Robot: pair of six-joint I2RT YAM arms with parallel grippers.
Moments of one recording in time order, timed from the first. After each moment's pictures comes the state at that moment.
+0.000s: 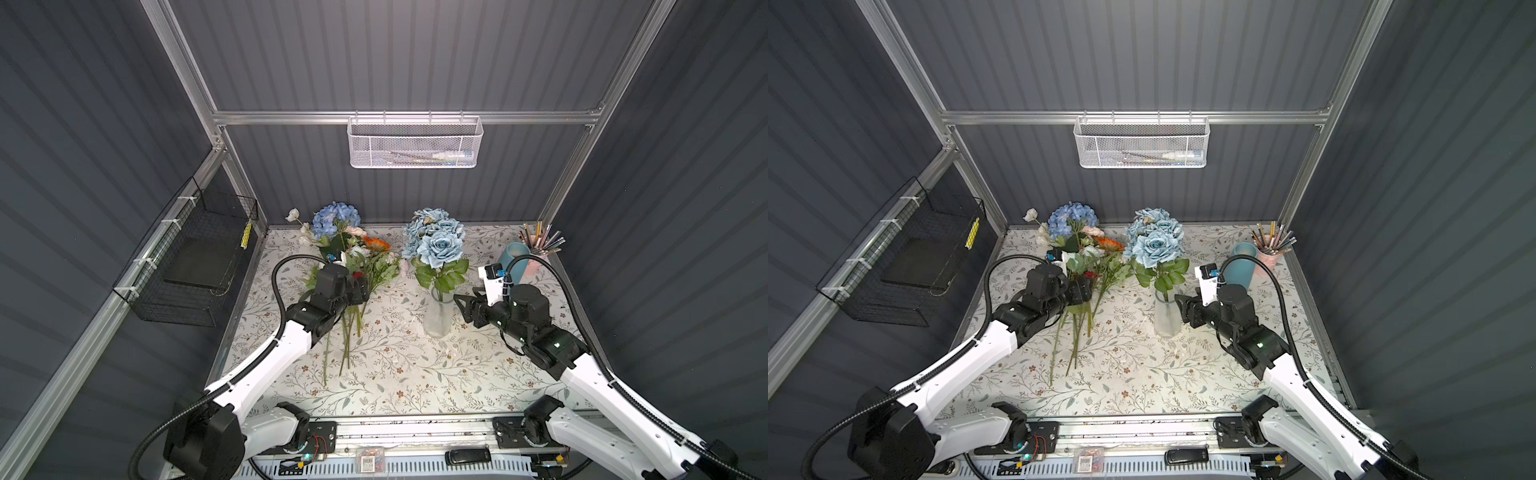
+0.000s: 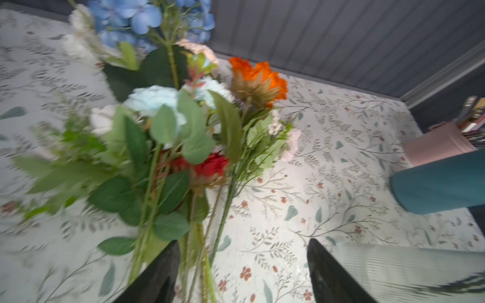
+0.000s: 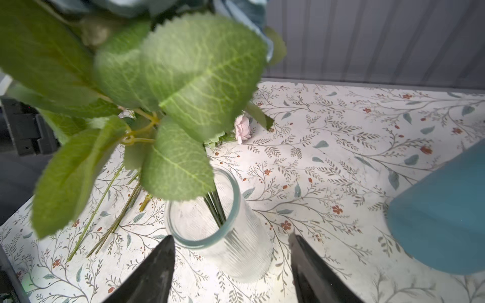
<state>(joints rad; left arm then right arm) -0.50 1.15 0.84 -0.31 -0.20 -0.46 0.52 0.84 0.68 -0.23 -0.05 0.23</state>
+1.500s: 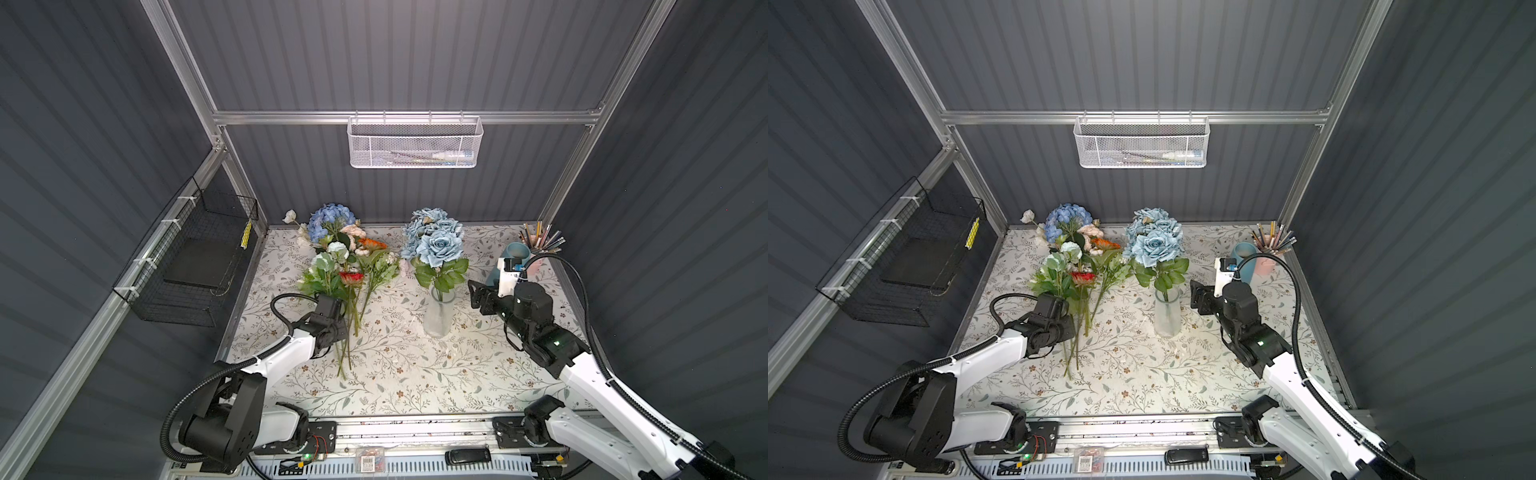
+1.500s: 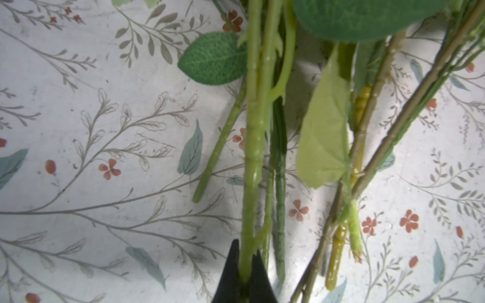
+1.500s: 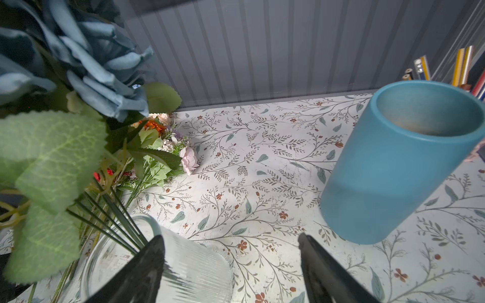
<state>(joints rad) -0.38 1.31 0.59 -0.32 -0.15 -0.55 0.47 0.86 0.67 -0.14 0.18 0.30</state>
